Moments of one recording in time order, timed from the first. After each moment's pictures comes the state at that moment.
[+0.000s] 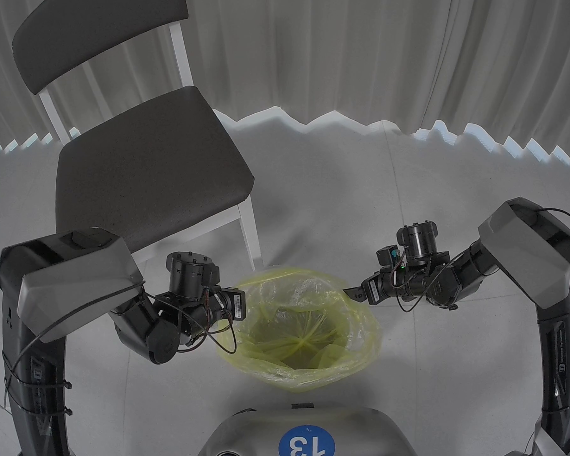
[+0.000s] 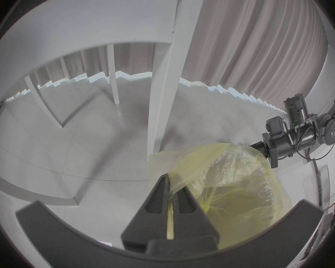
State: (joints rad) left arm -0.42 2.30 -0.90 -0.91 0.07 -0.16; right arm 0.30 2.46 -1.32 -0.46 0.25 -0.12
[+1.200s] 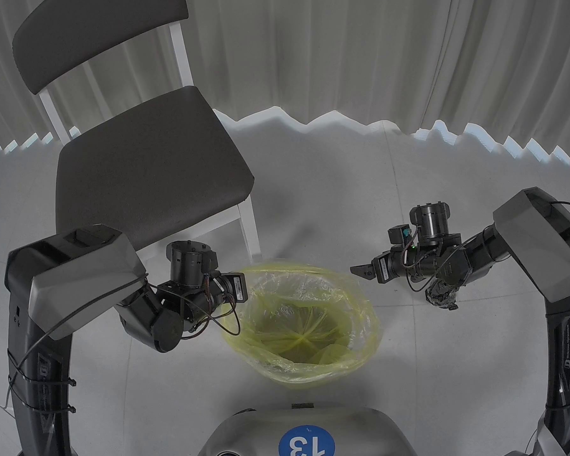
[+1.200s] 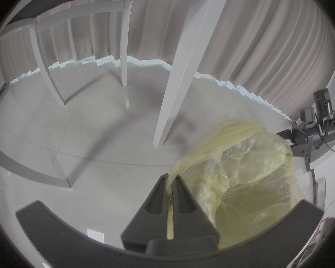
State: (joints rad) left arm -0.40 2.35 -1.00 -0.93 0.05 -0.25; right arm 0.26 2.42 -1.39 -0.42 0.28 -0.11
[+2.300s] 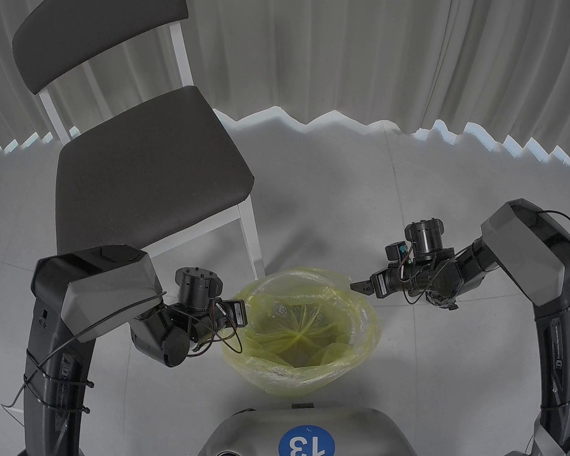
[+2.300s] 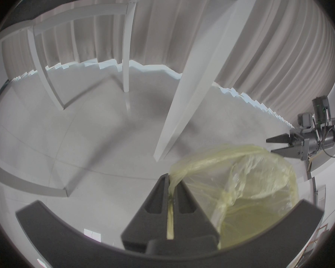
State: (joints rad) left arm -0.39 2.47 -1.00 -0.93 0.05 -0.30; right arm 0.24 2.51 -1.40 -0.42 0.28 -0.11
